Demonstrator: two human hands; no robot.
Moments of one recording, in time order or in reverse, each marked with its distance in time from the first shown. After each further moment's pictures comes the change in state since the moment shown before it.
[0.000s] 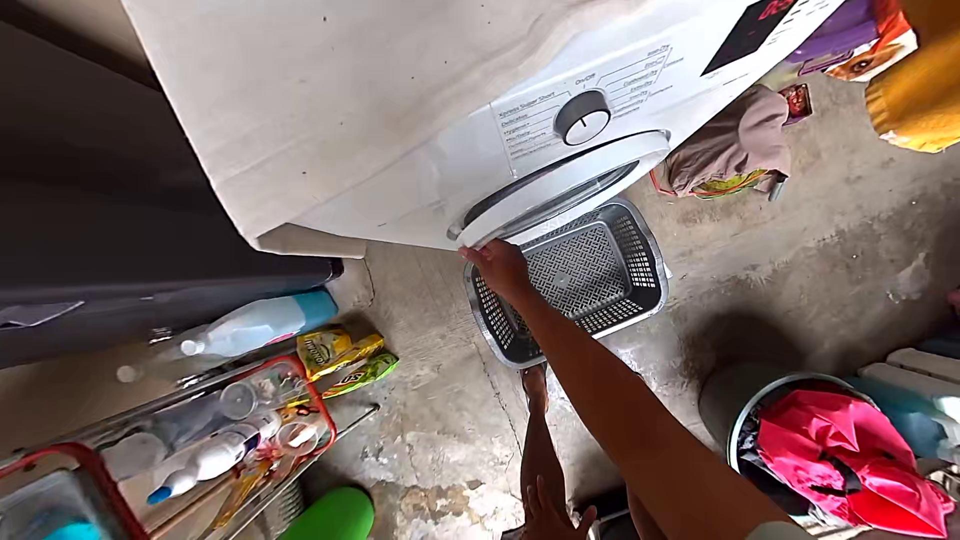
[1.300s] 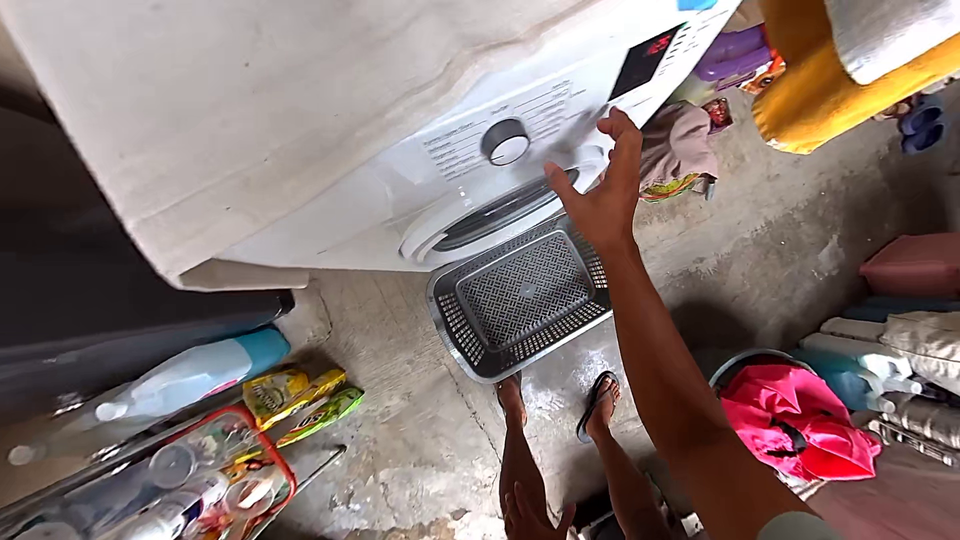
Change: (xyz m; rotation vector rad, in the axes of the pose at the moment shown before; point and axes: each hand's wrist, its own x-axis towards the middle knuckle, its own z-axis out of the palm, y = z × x) left_hand 0.004 0.002 0.001 -0.020 0.047 0.071; right_hand -0.051 -0.041 -0.252 -0.157 0.874 -0.502
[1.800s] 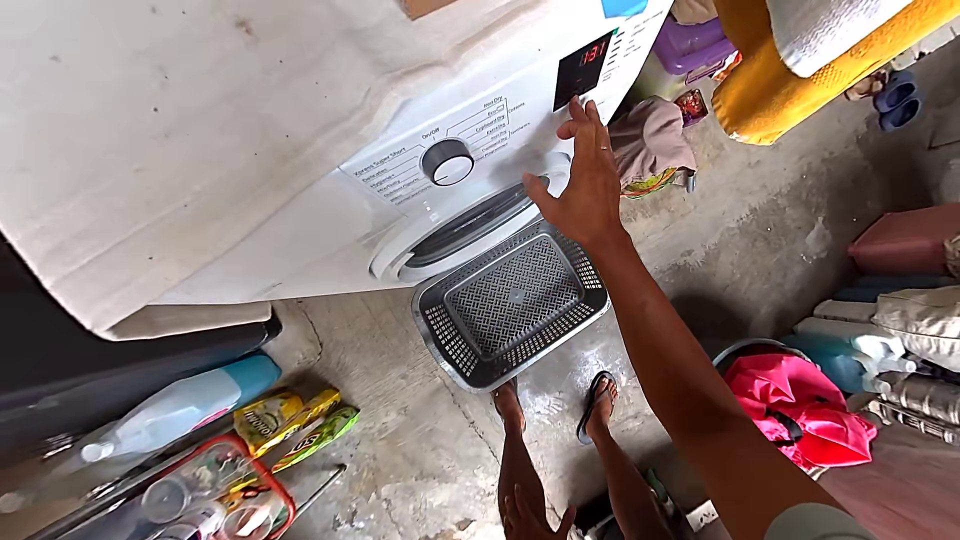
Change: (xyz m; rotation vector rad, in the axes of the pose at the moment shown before) left_hand 0.009 0.008 0.007 0.092 0.039 0.047; right_hand 0.024 0.018 -0.027 -0.276 -0.151 -0.122
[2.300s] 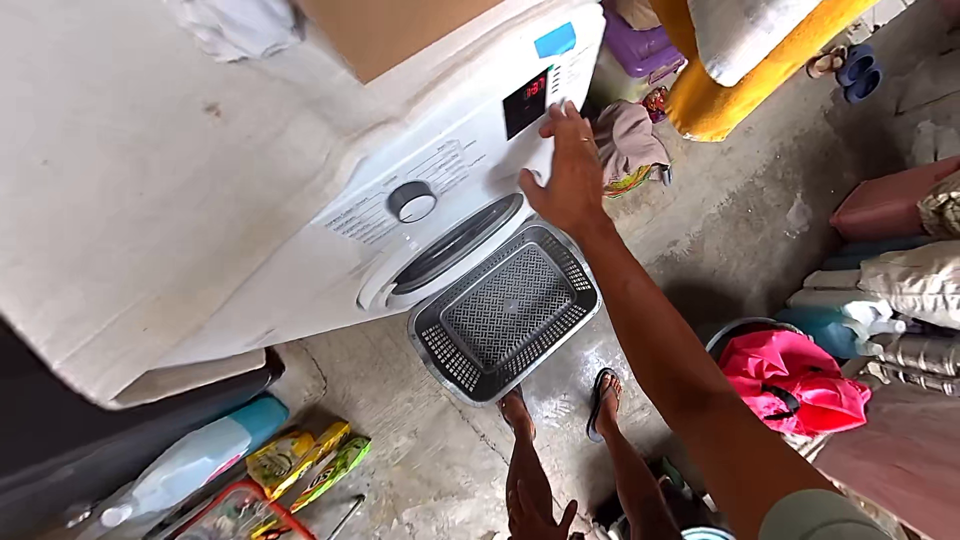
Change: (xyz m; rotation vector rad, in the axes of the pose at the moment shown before) left_hand 0.006 0.008 -0.046 0.027 -0.001 0.113; right_hand 0.029 0.028 -0.022 -0.071 -0.017 0.085
